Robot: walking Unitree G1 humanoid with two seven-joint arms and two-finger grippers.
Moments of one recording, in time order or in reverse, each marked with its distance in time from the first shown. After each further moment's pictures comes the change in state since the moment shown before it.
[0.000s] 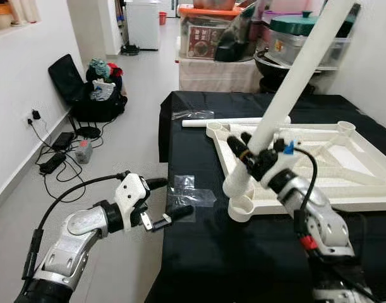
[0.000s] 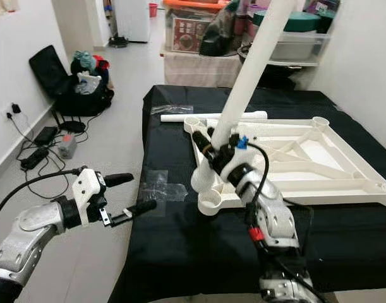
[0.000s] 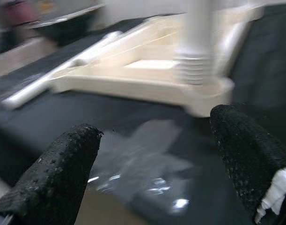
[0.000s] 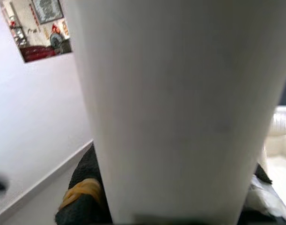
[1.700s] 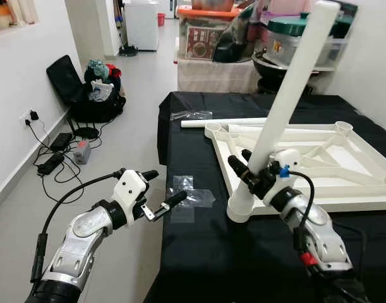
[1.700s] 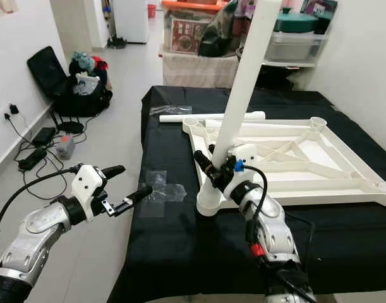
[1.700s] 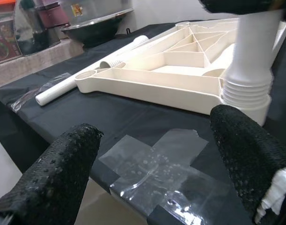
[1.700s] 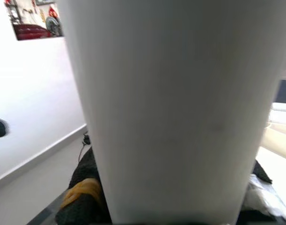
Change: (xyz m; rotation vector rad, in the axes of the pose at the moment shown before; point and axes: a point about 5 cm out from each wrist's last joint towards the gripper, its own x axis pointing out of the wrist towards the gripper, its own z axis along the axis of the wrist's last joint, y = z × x) left arm 0.005 -0.004 -0.004 -0.033 -0.026 0.100; right arm -0.014 0.004 -0.027 -0.077 0.021 0.038
